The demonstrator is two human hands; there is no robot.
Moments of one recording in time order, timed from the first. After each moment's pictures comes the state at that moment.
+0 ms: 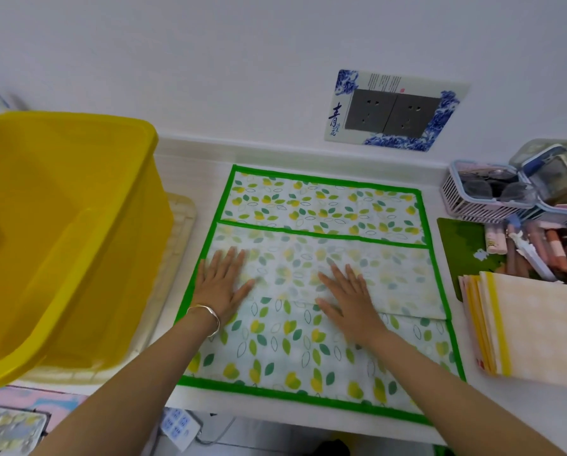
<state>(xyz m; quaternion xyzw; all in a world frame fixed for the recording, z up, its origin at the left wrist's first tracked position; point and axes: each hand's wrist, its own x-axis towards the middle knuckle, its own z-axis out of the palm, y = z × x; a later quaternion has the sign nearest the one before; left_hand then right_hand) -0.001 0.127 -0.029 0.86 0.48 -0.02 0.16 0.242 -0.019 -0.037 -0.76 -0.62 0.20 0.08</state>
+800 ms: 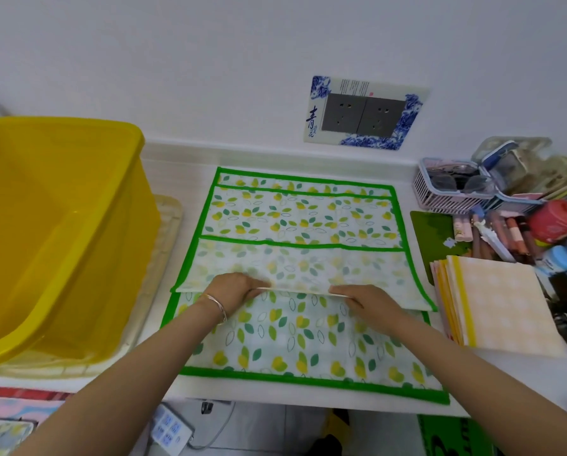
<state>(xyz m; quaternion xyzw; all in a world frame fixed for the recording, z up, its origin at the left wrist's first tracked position) 0.034 0.101 0.015 0.92 0.34 -0.14 0.17 0.277 -0.066 0.013 -0.75 -0.57 0.31 0.12</state>
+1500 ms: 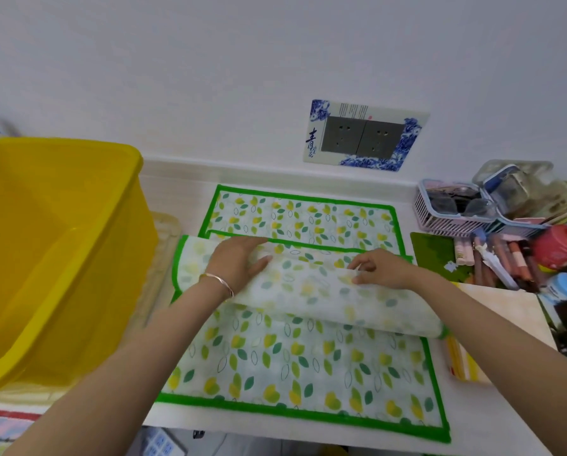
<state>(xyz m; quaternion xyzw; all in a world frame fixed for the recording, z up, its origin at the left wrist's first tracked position) 0.070 0.144 0.056 0.90 0.38 0.12 0.18 0.350 0.008 0.079 -0.76 -0.52 0.39 0.09</state>
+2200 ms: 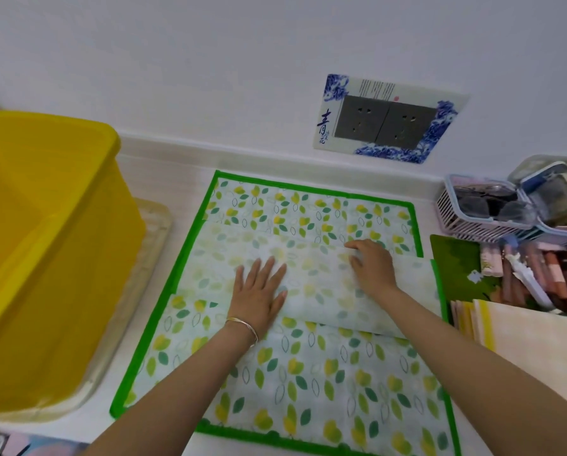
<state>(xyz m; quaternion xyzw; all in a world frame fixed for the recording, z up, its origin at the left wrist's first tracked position) 0.105 0.106 -0.039 0.90 0.42 -0.02 0.13 0.348 0.057 -0.014 -0.83 -0.49 0.12 0.22</state>
